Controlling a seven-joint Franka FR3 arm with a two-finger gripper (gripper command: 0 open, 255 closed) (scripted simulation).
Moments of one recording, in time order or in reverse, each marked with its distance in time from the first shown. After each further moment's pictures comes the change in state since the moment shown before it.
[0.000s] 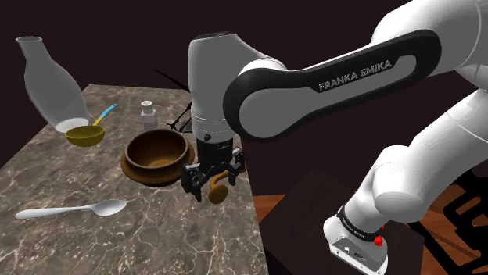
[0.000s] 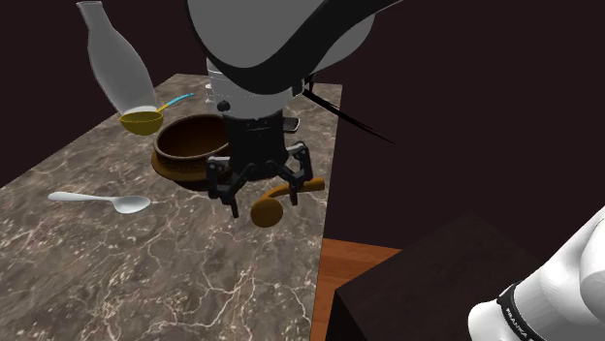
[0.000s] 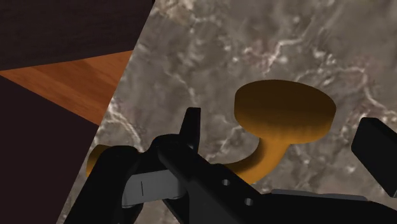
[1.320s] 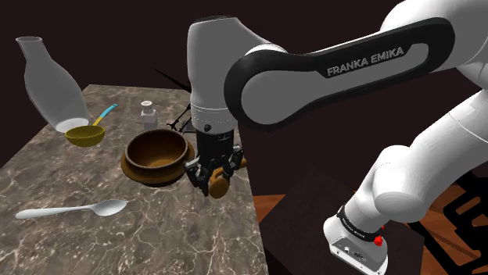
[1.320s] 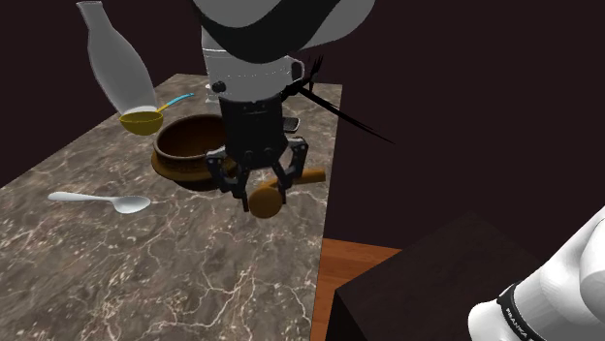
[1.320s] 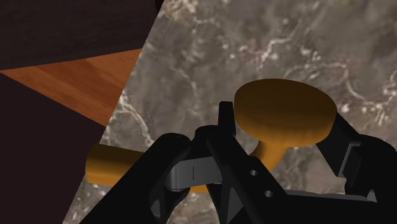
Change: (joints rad) arm -0.002 -0.018 -0.008 0.039 0.003 -0.055 0.001
